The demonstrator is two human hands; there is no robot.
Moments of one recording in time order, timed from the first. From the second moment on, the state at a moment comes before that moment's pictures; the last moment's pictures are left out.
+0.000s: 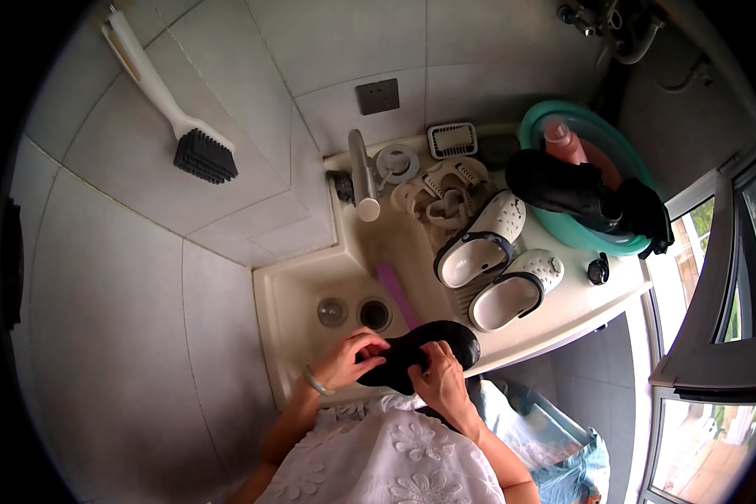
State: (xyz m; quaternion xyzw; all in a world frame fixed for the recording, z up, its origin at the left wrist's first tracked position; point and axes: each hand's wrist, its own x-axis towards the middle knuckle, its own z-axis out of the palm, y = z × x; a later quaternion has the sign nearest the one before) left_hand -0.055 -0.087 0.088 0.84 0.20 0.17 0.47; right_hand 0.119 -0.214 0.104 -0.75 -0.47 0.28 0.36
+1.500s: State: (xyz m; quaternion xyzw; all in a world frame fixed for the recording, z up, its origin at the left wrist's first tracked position) left_hand -0.056 -0.125 0.206 0.40 0.23 0.53 0.71; right_hand 0.111 -0.165 0.168 -0.16 -0.14 0.60 0.77
